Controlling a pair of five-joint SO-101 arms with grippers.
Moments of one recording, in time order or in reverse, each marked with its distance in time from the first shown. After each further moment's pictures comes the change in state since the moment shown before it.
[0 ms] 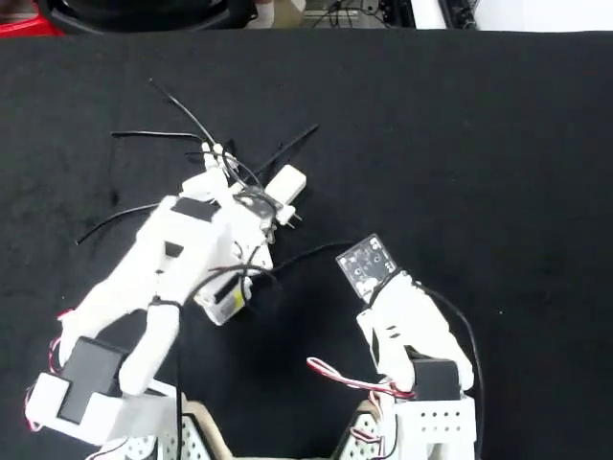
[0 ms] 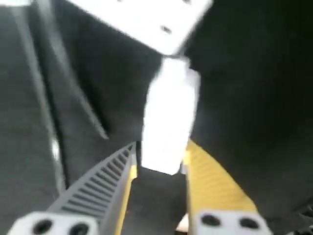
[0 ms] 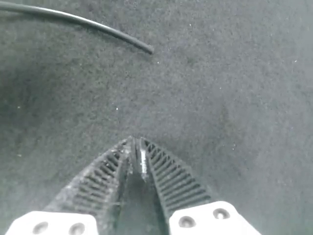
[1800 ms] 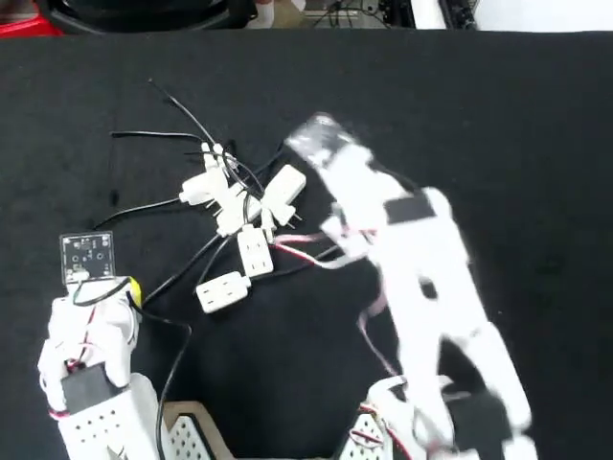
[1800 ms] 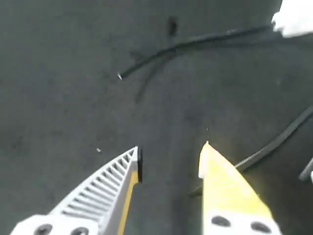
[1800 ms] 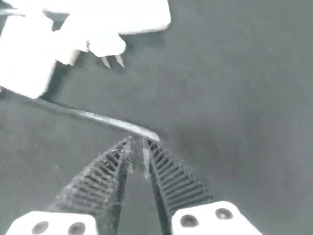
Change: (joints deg) left arm -40.1 -95.0 55.9 -12.5 3.6; right arm -14.2 85.9 -66.6 -2.3 -0.9
